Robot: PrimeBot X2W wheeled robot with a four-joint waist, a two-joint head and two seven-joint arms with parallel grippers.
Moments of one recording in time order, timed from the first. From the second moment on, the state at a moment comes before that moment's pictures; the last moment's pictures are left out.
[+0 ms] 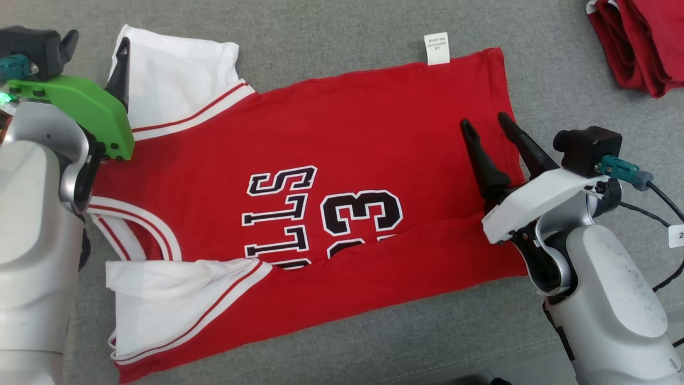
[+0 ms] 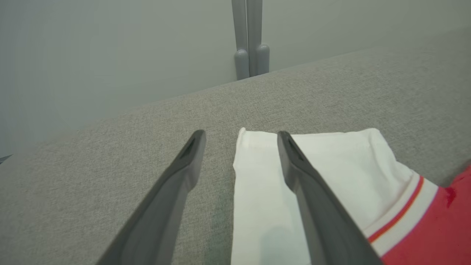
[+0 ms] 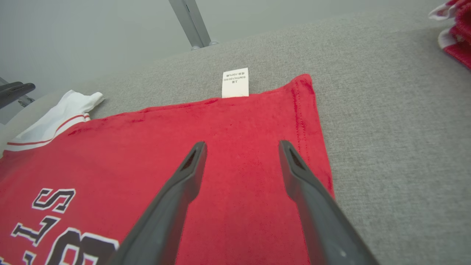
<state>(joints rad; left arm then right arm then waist) -0.84 0.34 -0.24 0.58 -0.32 -0.11 0.13 -0.44 -0.14 0.19 0.18 0.45 0.13 0.05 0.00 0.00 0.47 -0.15</state>
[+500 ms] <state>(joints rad) -0.98 0.37 -0.28 0.75 -0.31 -0.11 0.20 -0.51 -0.16 0.23 0.20 0.47 0.13 0.01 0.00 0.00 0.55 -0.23</state>
